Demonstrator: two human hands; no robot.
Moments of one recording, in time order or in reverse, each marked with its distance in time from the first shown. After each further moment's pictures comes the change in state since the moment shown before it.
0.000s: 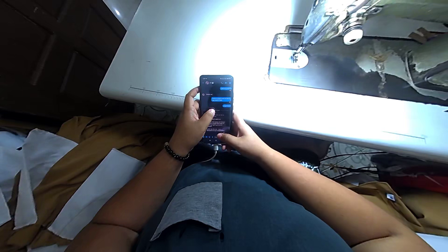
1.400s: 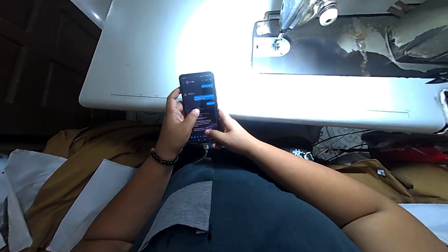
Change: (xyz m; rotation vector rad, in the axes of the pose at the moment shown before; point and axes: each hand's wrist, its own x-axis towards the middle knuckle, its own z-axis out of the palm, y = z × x) left_hand 0.001 -0.004 0.001 -0.002 -0.015 0.029; right_hand 0.002 0.003 0.001 -0.014 0.016 0.007
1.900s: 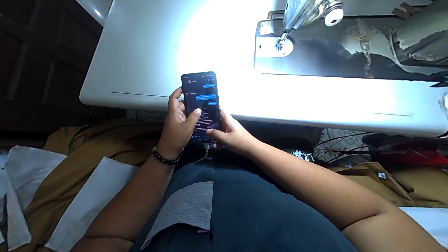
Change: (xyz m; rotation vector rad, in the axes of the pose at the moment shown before) left_hand 0.000 -0.003 0.001 -0.002 0.007 -0.012; right_hand 0.000 0.001 -0.001 0.007 -0.007 0.015
